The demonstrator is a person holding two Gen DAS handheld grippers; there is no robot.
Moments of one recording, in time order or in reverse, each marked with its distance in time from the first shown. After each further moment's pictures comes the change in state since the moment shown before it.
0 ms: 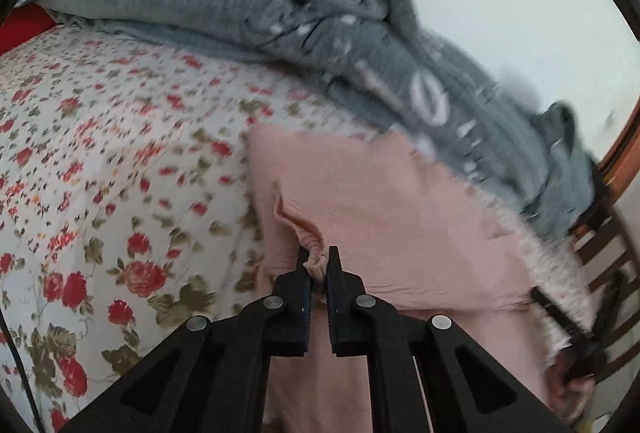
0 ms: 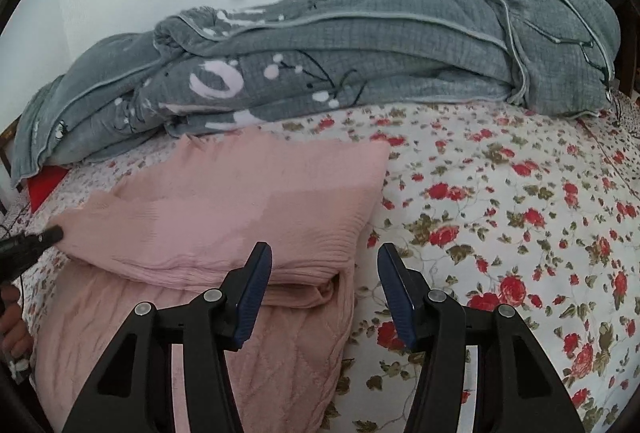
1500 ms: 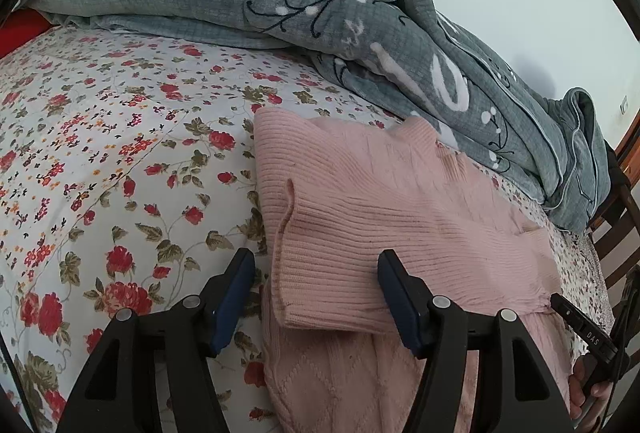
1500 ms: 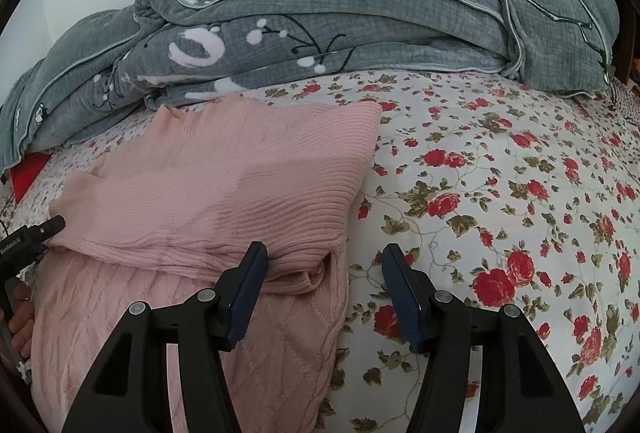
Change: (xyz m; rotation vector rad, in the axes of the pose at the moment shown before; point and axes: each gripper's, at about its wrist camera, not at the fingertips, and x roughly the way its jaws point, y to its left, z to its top) left arm 0.017 -0.002 0.003 0.014 0.005 0.039; right arm 0.008 0.000 -0.007 0.002 0.057 -0.044
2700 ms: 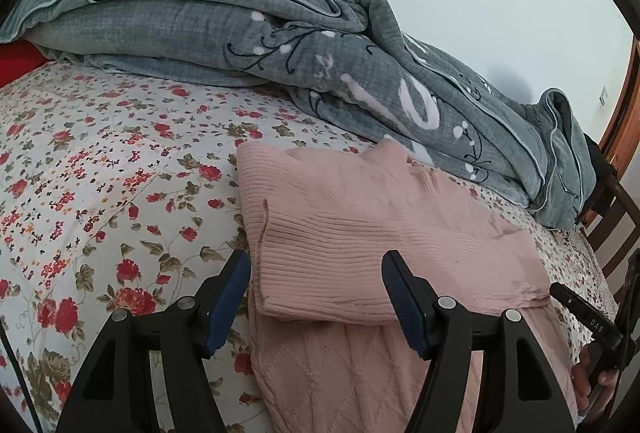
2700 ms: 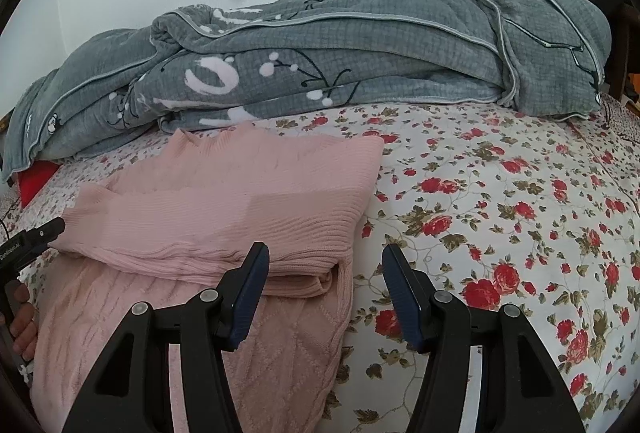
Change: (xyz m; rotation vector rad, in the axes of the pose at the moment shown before) left arm -0.027 -0.014 -0.006 0.071 -0.121 -0.025; right arm -0.023 0.005 -0.004 -0.012 -0.120 0.011
